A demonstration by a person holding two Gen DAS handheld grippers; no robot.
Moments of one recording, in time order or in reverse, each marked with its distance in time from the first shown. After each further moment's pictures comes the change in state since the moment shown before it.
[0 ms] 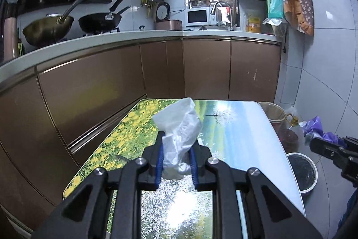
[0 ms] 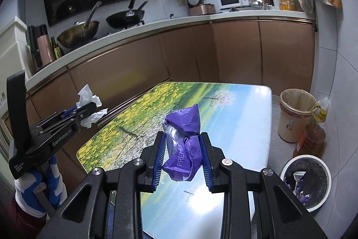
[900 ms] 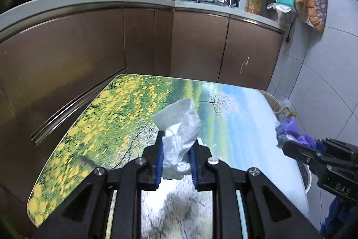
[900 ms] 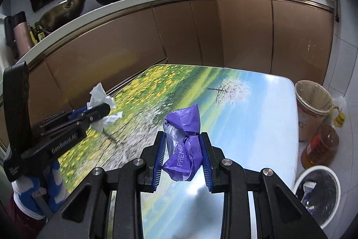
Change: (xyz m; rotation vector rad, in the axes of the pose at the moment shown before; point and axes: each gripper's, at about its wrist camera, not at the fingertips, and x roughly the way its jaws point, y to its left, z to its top) left arm 0.131 0.025 0.003 -0.081 0.168 -0.136; right arm 0.144 -0.007 0.030 -0.026 0.157 0.001
